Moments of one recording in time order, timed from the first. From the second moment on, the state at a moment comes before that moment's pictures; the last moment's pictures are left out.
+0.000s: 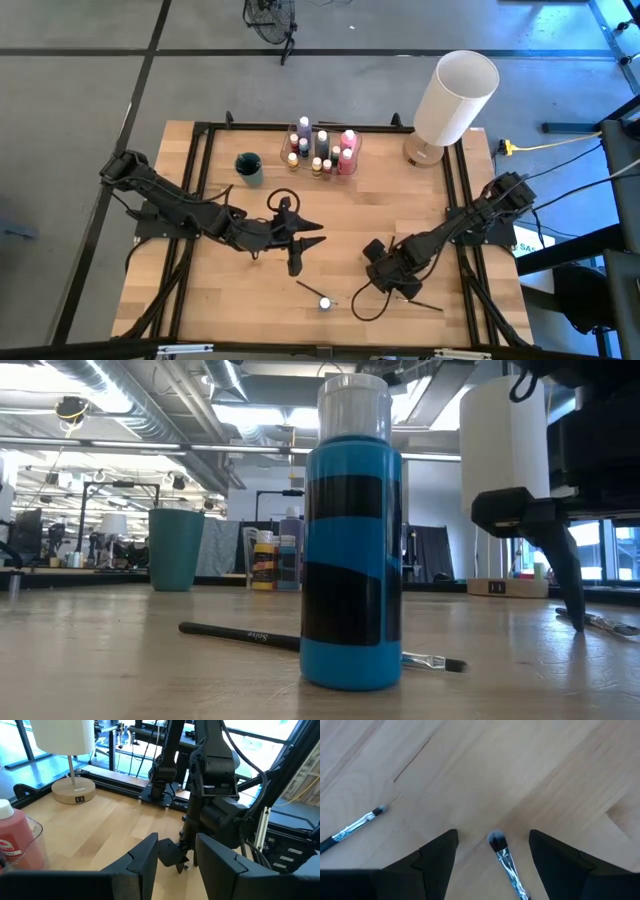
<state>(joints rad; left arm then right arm) -0.42 1.43 1.05 0.09 -0.60 -0.38 0.54 1.75 0.92 -0.57 -0.04 -0.22</state>
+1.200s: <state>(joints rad) -0.42 1.48 1.05 0.11 -0.61 -0.38 0.54 1.75 0.92 -0.58 -0.08 -0.21</state>
